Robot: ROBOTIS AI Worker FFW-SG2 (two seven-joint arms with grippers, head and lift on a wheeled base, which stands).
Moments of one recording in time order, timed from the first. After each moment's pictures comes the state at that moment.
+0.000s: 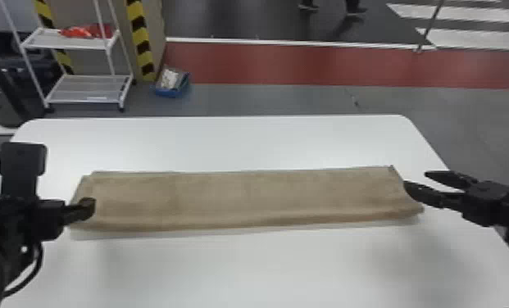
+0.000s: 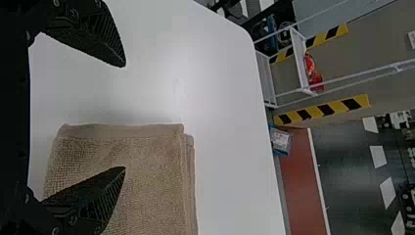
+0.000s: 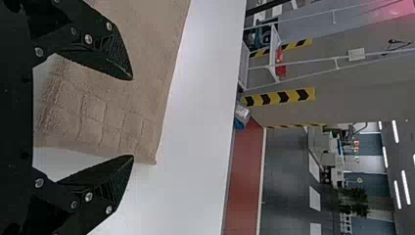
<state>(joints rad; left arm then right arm) 0.10 0.25 0.11 -2.11 0.12 1.14 0.13 -0.01 -0.37 -0.40 -1.64 -0.04 0.57 0.94</state>
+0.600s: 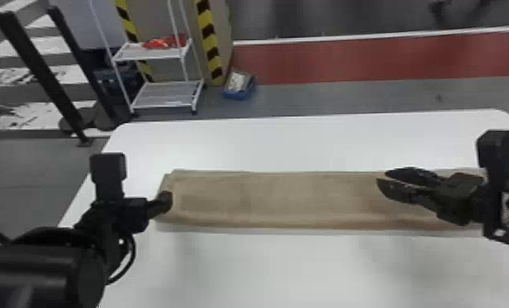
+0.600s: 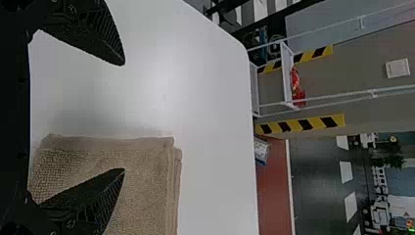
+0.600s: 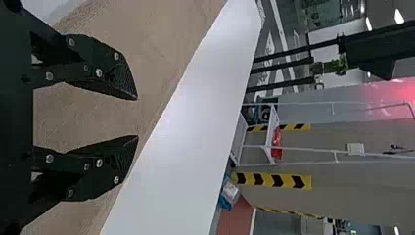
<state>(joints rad) 0.16 0.24 0.16 -2.05 0.22 0.94 0.19 -0.10 -0.22 -0.03 -1.62 0.04 0.47 0.89</state>
